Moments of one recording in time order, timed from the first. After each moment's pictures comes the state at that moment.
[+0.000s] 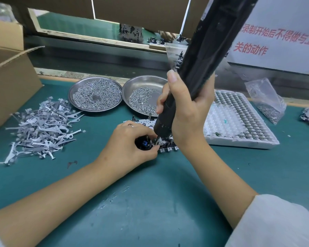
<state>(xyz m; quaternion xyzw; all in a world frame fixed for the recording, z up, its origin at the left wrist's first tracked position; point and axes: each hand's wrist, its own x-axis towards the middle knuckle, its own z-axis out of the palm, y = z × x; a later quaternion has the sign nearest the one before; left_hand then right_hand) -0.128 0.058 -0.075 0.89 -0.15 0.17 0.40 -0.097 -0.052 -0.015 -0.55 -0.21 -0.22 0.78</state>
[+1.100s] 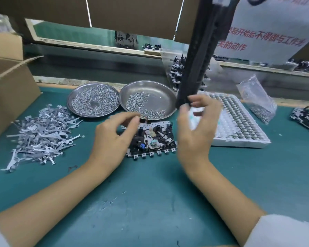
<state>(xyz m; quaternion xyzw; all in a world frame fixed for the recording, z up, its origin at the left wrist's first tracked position) -0.121 0.071 -0.075 0.81 -0.05 0.24 0.53 -0.106 -0.084 -0.053 -0.73 -0.12 -0.46 0.49</state>
